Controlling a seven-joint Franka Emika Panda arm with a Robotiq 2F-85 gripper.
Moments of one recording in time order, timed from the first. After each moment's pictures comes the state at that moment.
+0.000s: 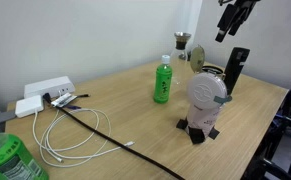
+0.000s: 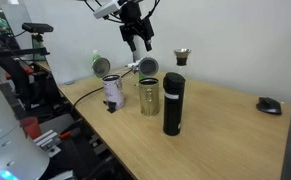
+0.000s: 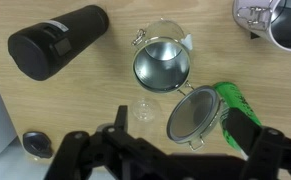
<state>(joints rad) -0.01 -0.37 0.08 -2.60 -0.15 2.46 0.09</state>
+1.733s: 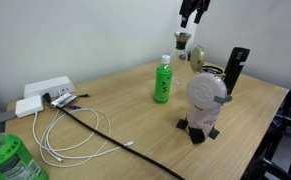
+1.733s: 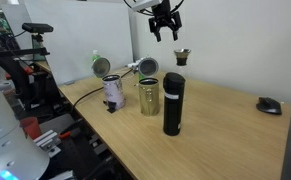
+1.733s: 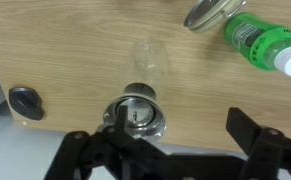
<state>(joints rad) 0.00 0.06 0.04 -2.09 -0.15 2.37 0.04</state>
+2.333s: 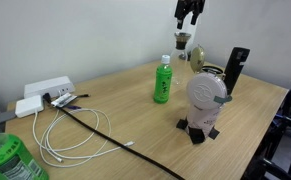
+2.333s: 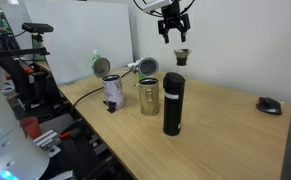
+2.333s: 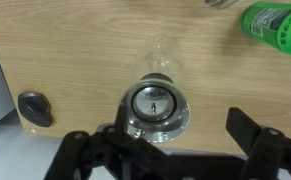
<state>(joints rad) 0.00 0.19 0.01 -1.92 -0.17 2.27 0.07</state>
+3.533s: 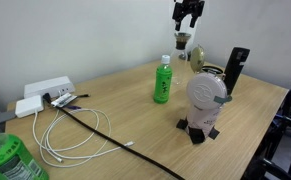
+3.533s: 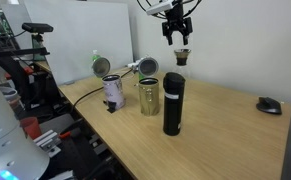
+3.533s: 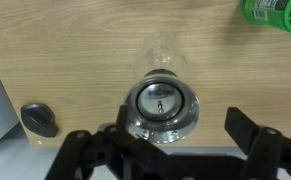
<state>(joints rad) 0.00 0.24 0.00 -1.88 -0.14 2.28 0.13</state>
